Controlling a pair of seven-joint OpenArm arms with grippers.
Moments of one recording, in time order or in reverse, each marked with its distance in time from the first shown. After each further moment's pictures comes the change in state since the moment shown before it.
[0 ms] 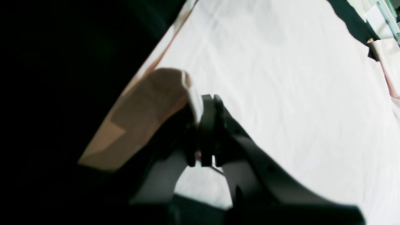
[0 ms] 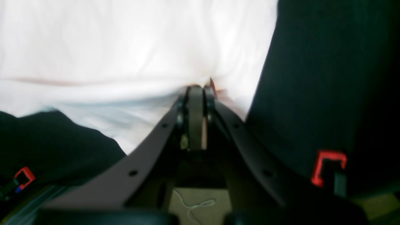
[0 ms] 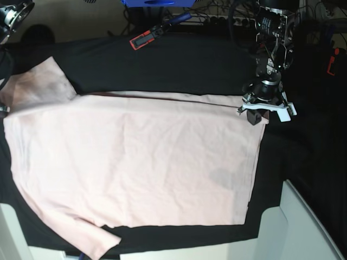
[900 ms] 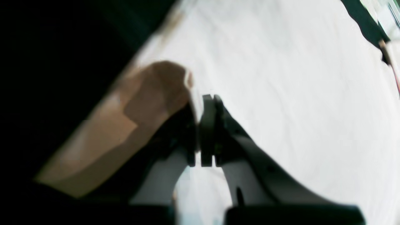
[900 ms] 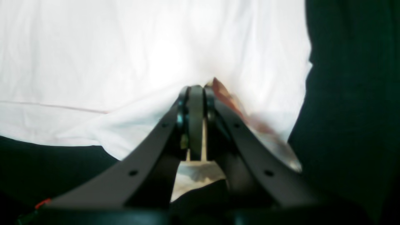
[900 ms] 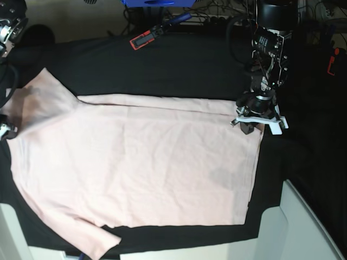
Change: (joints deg) left arm -8.4 -0.2 3.8 -9.7 0.0 0.2 0.0; right arm 6.6 1.7 -6.5 -12.4 -0.5 0.0 11.4
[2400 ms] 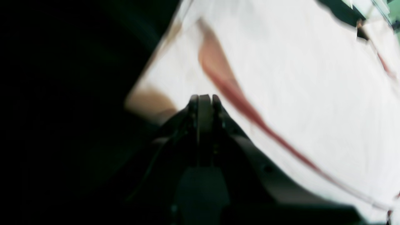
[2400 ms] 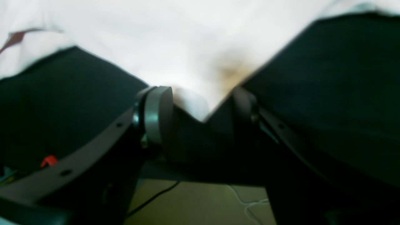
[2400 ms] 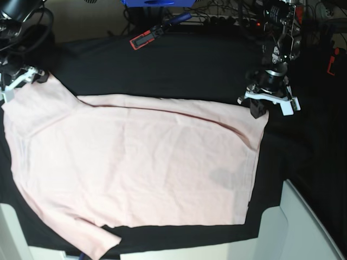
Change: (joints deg) left arm 15.8 -4.7 -0.5 16.9 0.0 -0.3 -0.5; right arm -18.3 -15.7 11.6 10.9 0.0 0.0 -0.9
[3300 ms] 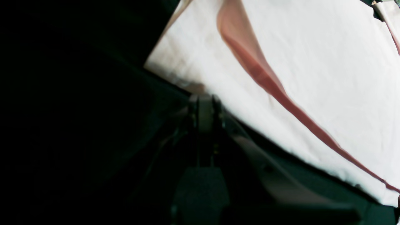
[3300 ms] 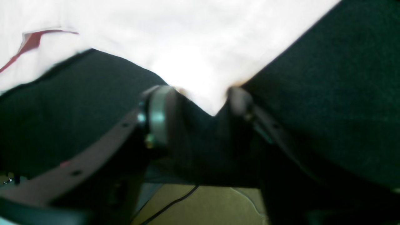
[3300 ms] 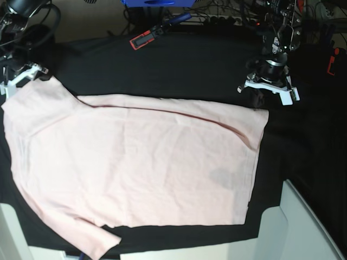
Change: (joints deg) left arm 2.0 -0.3 0.0 0.0 0.0 0.0 0.1; right arm -1.1 -2.4 2.3 0.1 0.8 0.0 1.3
